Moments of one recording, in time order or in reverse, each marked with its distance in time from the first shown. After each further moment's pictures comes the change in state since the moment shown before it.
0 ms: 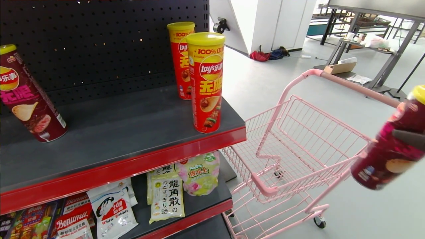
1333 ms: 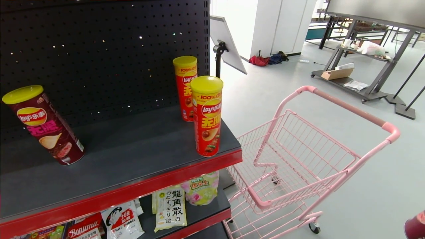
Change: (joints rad) left arm 0.000 0.000 0.000 0.000 0.000 -0.003; right arm -0.094 -0.478 0.198 0.225 0.004 -0.163
